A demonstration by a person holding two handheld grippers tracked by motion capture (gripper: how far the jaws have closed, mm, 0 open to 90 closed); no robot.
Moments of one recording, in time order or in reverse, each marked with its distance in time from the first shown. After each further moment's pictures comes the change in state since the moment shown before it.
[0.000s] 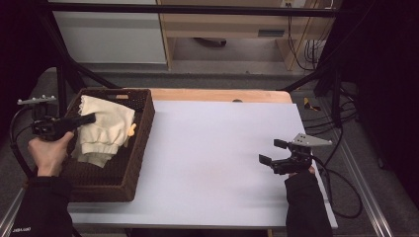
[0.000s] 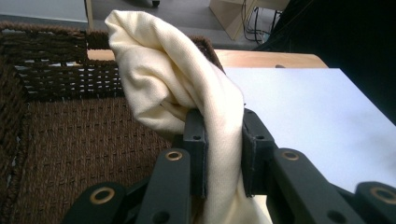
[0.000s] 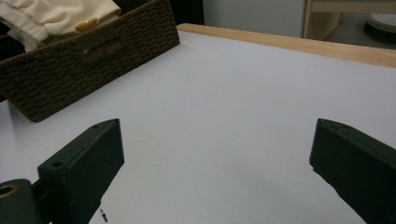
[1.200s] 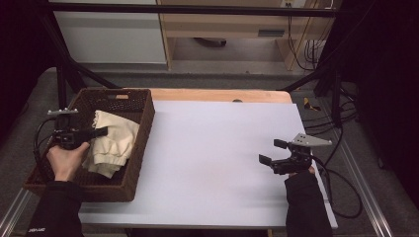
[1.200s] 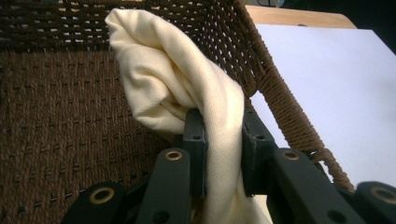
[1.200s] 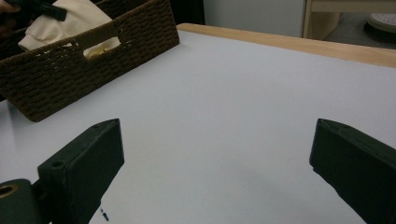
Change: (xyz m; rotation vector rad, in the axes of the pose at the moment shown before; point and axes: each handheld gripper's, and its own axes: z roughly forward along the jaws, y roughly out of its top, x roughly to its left) left arm 0.009 -0.034 0.043 0.128 0.026 -0.006; right arm 0.000 0.000 0.000 0.000 -0.001 -0.002
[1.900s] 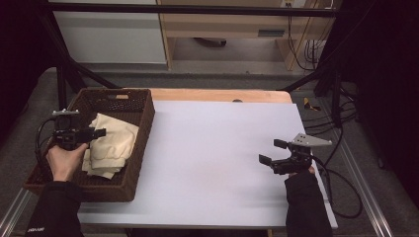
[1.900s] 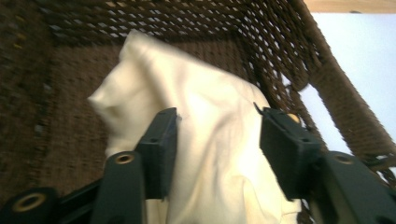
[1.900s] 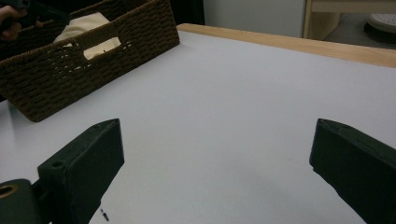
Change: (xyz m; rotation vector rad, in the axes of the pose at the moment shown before) left arm 0.008 -0.002 0.003 0.007 0.162 0.027; right arm 0.000 0.000 0.000 -0.001 0.001 0.000
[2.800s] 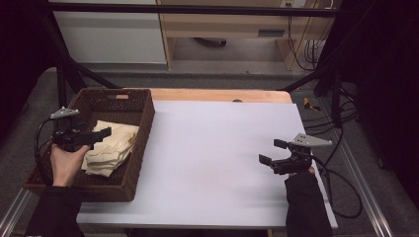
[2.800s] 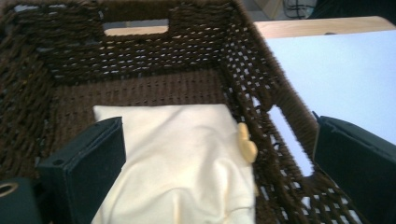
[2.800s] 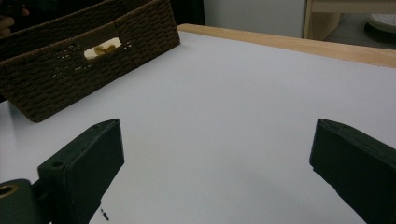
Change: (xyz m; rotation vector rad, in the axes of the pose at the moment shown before) left arm -0.029 0.002 -0.019 -0.110 -0.020 0.070; right arm 0.000 0.000 0.000 -0.001 0.001 0.000
